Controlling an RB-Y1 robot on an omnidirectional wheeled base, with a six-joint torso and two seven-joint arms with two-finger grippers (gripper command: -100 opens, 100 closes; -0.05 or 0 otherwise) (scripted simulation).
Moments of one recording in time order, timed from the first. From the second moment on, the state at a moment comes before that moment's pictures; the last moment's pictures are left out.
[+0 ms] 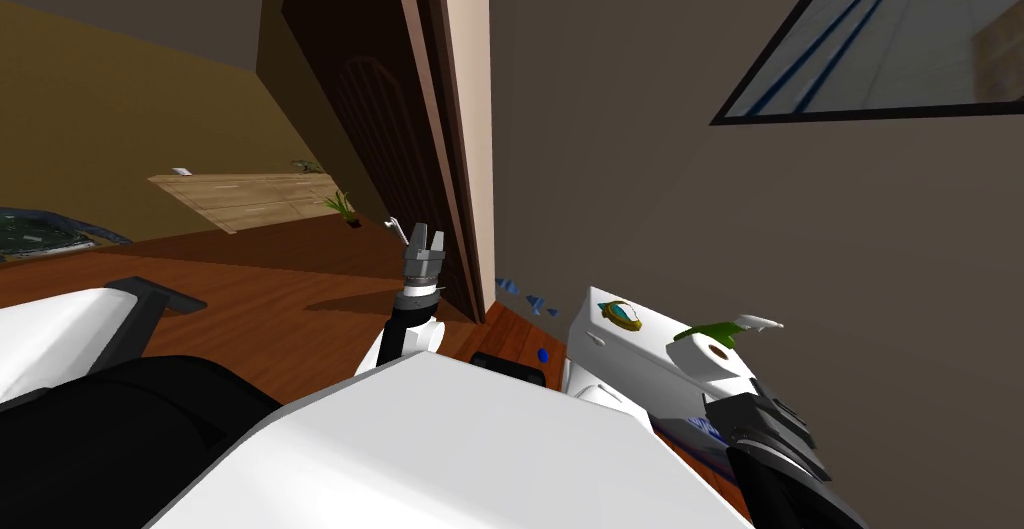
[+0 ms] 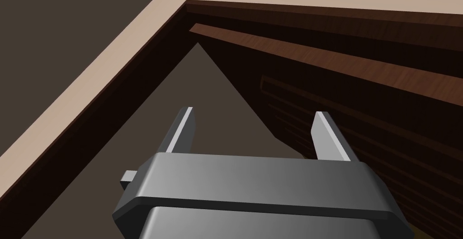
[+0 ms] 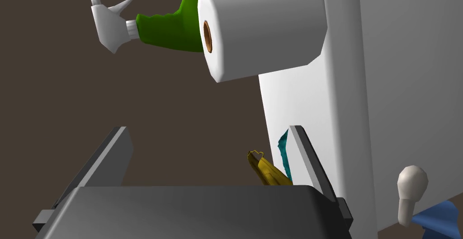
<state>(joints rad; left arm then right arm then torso) 0.52 -0.03 -0.03 -2.30 -0.03 -0.60 -0.11 0.97 -0.47 -0.21 -2.42 0.60 0.69 1.77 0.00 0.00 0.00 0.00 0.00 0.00</state>
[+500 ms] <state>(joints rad) 0.52 -0.03 -0.03 -2.30 -0.03 -0.60 -0.11 0.99 -0.49 -0.18 -2.38 0.60 0.68 1.79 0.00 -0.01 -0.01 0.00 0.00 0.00</state>
